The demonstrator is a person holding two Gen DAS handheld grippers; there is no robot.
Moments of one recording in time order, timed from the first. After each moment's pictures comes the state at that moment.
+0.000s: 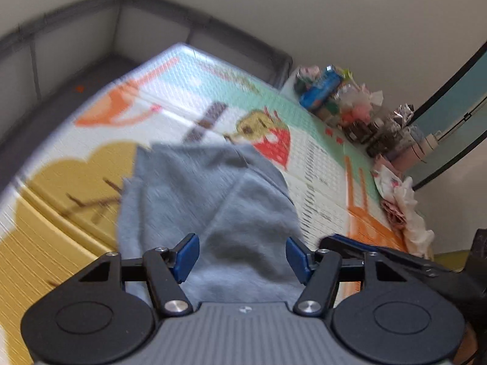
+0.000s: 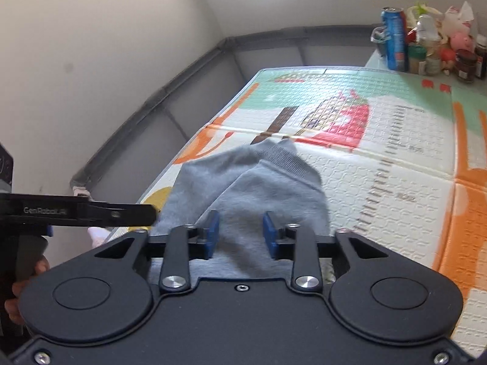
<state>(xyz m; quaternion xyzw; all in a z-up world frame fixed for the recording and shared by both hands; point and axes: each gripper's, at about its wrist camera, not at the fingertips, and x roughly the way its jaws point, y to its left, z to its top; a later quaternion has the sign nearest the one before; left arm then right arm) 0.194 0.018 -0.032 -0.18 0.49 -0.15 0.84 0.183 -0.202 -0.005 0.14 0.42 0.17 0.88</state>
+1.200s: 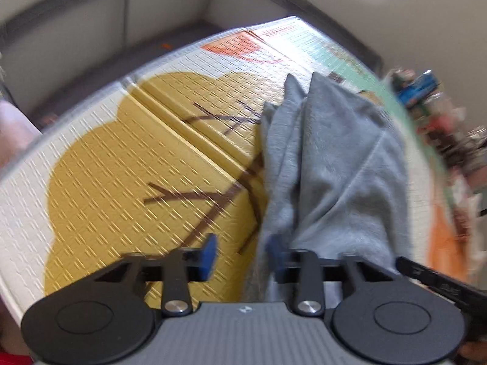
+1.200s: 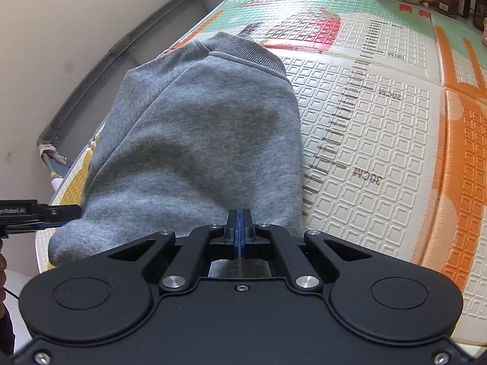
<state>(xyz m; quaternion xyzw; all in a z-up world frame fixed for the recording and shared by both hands) 0.123 0.119 -0.103 -0.23 0.53 -0.01 0.82 0.162 -0.207 -0.093 0.12 0.51 0.12 0.84</state>
